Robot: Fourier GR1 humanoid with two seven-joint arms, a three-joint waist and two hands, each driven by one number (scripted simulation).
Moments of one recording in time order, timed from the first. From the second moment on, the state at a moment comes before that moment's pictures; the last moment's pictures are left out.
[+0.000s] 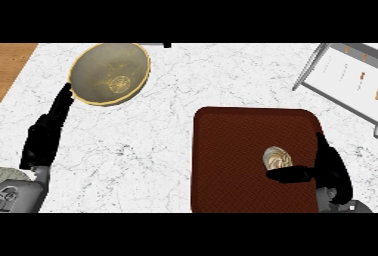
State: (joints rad) left arm -0.16 0.45 -0.13 -1.44 0.04 0.24 0.06; right arm -0.06 -0.35 0.29 -1.72 0.53 -0.24 1.25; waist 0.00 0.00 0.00
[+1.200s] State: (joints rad) left arm -0.14 0.40 -0.10 -1.44 -0.01 0.23 0.05; right arm -0.10 -0.09 0.15 -1.53 0.66 -0.15 1.18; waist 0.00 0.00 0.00
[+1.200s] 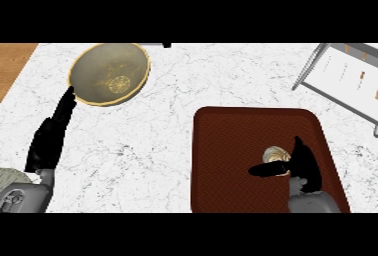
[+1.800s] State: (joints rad) left arm -0.17 0.39 -0.07 -1.42 -0.03 0.20 0.06; right arm -0.15 -0.08 0.13 -1.42 0.68 -0.06 1.13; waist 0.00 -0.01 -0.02
